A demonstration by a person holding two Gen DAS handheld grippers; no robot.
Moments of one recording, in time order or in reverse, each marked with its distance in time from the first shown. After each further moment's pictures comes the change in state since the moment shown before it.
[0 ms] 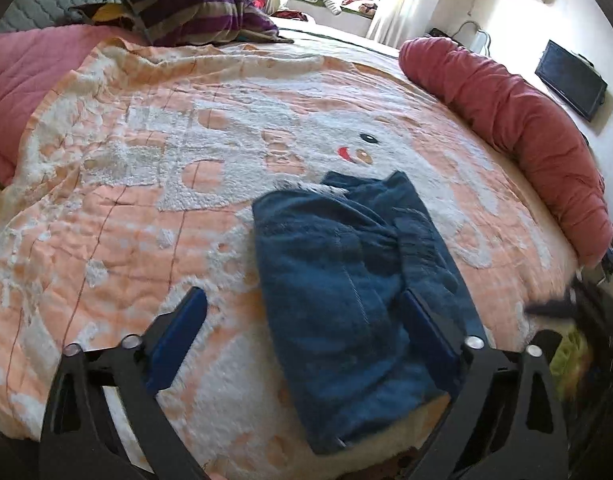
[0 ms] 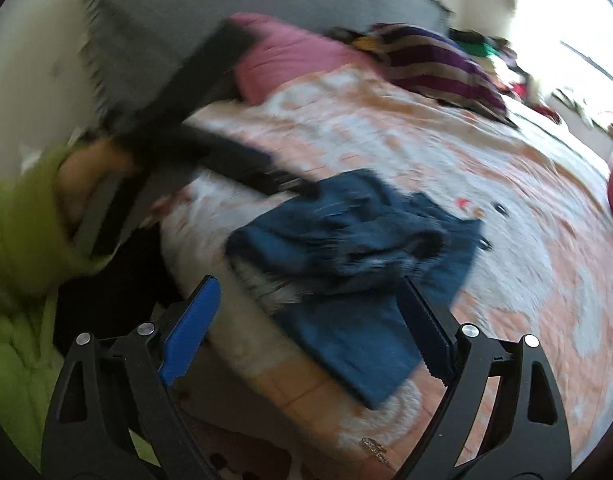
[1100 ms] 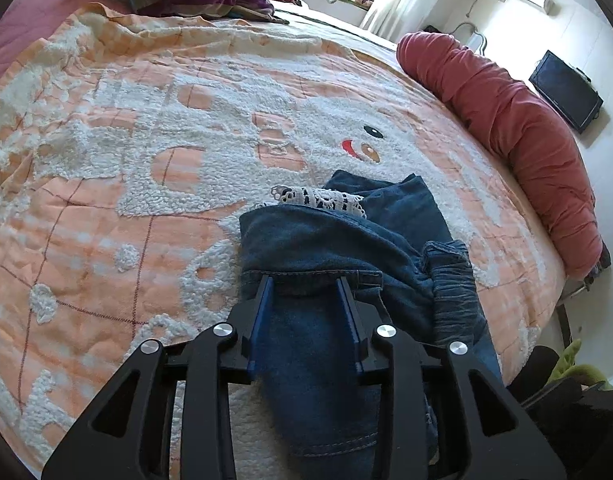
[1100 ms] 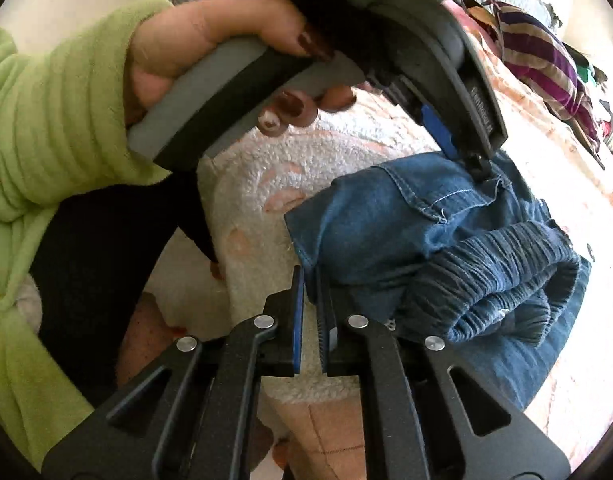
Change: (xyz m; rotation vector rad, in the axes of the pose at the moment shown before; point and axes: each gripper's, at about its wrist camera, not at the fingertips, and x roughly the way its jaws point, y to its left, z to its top) left arm 0.053 0.015 0.016 -0.038 0.048 -0.093; right arm 0.078 0.050 0.002 -0.256 0.201 0.162
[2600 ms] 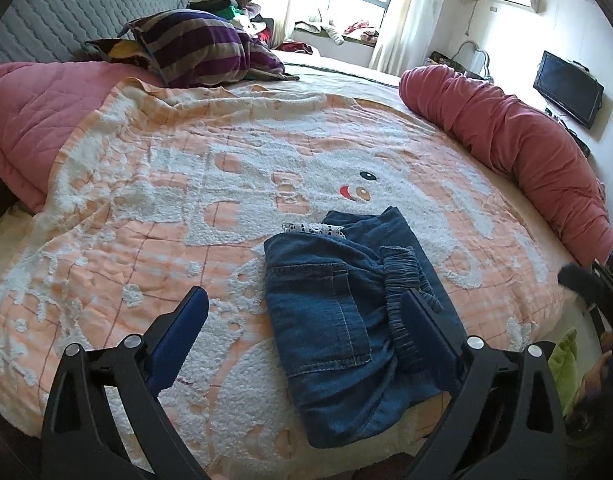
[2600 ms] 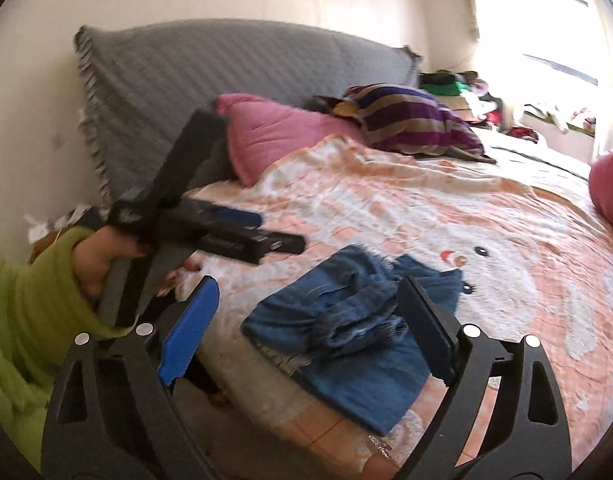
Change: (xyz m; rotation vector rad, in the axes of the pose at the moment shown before) left arm -0.098 -0.035 -0.022 0.071 -0.173 0.140; right arm -0.143 -0.035 -0.020 0.400 -0.470 -0.227
